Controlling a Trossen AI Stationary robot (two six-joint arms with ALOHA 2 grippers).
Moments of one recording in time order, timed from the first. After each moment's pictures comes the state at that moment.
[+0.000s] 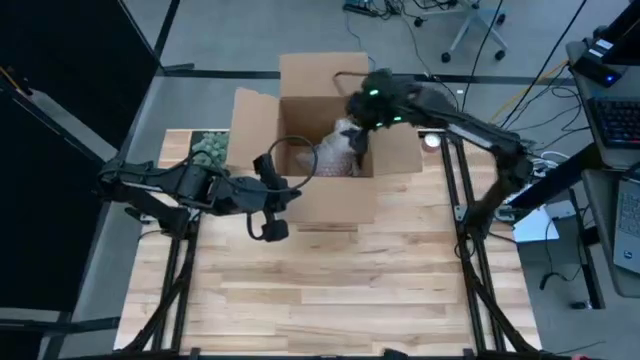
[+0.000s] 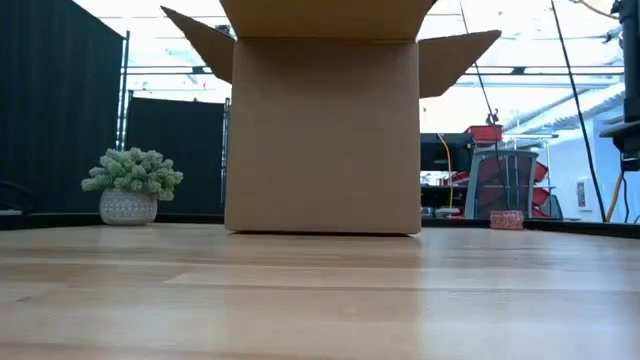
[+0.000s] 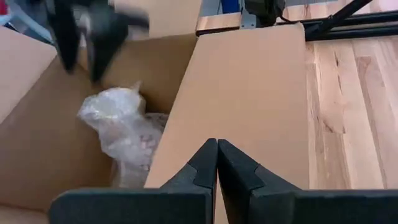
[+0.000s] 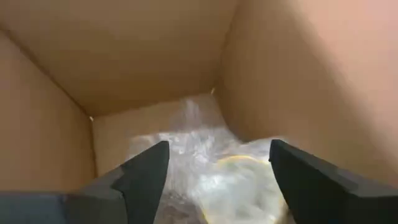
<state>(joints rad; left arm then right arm) -0.21 1.38 1.56 -0.84 -0.48 -0.07 -0.51 1.59 1.77 -0.85 -0.08 -0.20</state>
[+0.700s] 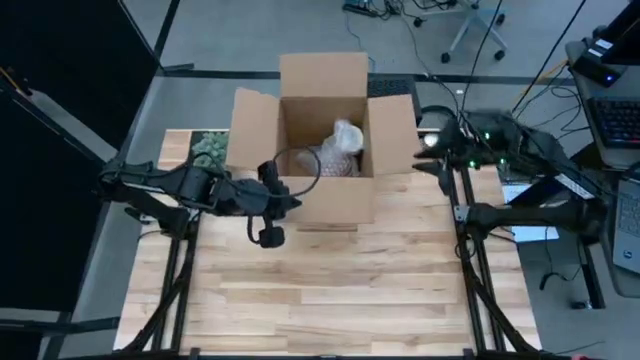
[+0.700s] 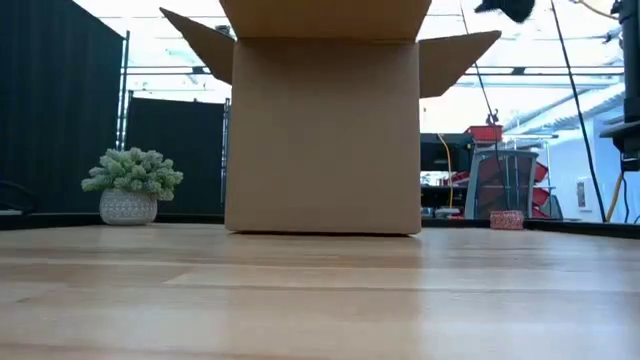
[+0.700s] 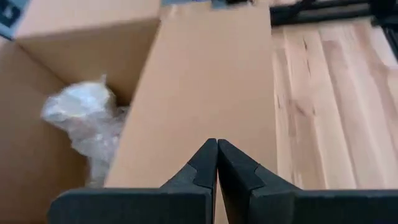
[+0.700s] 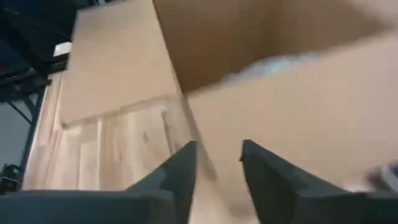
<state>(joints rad) -0.20 1.36 1.49 -0.83 -0.35 -0.04 -0.40 0.80 1.18 -0.96 -0.18 0.09</state>
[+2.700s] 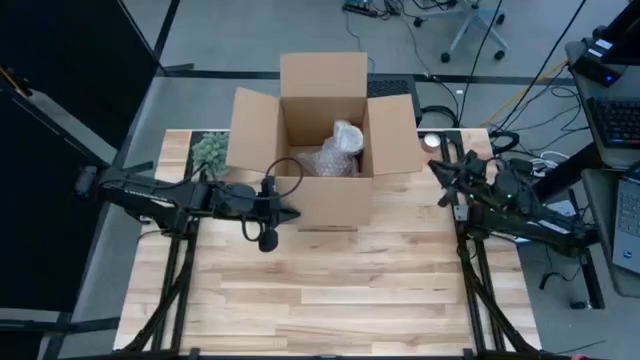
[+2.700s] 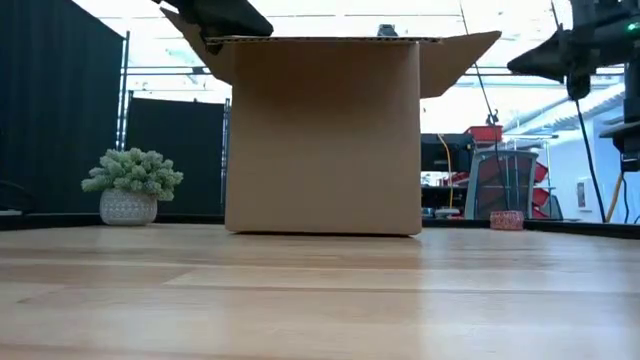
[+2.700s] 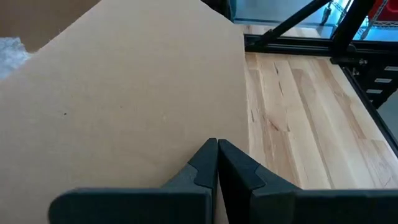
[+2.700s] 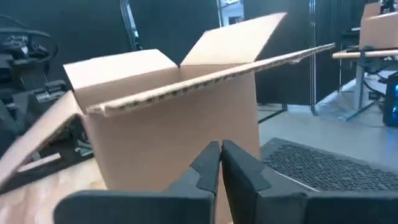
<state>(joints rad) -0.12 1.14 0.86 -0.16 -0.15 -0.09 -0.28 0.00 0.30 -0.25 0.34 0.16</state>
